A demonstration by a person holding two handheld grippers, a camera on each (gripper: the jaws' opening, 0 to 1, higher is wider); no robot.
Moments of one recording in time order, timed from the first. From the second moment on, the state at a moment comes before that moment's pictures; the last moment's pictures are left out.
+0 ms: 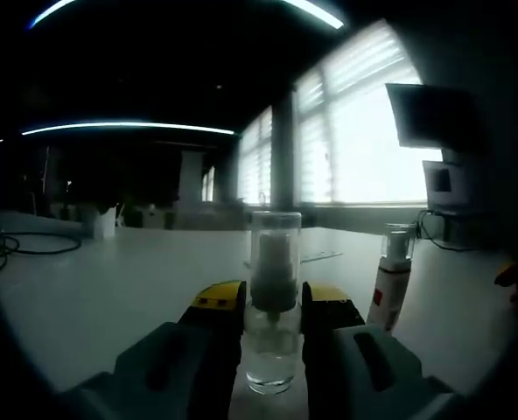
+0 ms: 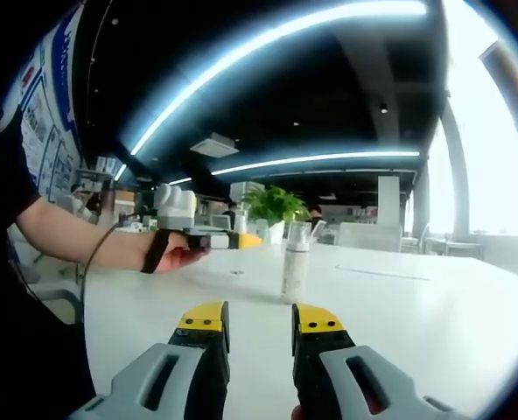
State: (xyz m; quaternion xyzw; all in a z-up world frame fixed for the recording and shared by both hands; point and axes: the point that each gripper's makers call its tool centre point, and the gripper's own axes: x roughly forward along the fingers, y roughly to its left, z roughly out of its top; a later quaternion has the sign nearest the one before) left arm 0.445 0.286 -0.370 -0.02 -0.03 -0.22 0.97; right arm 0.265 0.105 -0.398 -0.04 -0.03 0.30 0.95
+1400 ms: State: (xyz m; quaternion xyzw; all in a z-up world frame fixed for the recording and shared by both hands) left arm 0.335 0.260 -0.326 0.00 -0.06 -0.36 0.93; right arm 0.266 0.104 -0.400 -0.04 -0.03 0.30 0.95
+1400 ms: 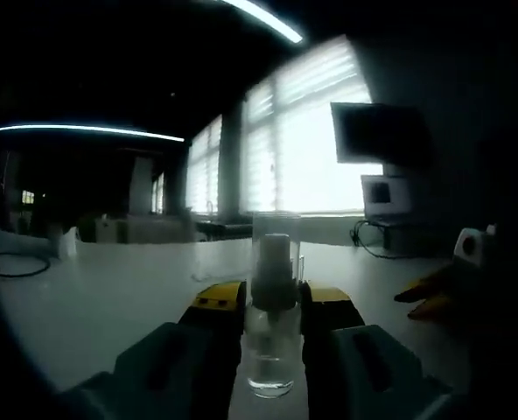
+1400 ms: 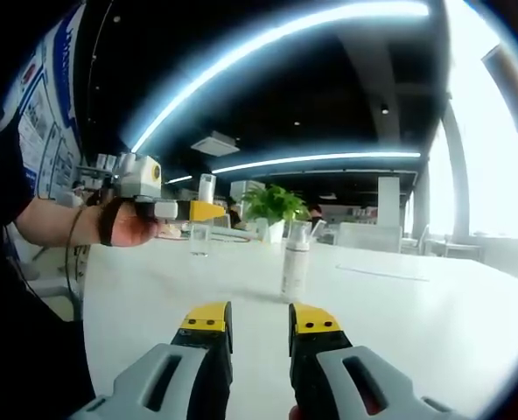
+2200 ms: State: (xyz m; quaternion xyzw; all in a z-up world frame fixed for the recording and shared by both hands) left arm 0.303 0.275 -0.340 -0.06 -0.05 -0.41 0.91; right arm 0.263 0.109 -0.401 -0.05 -0.02 0.30 0.95
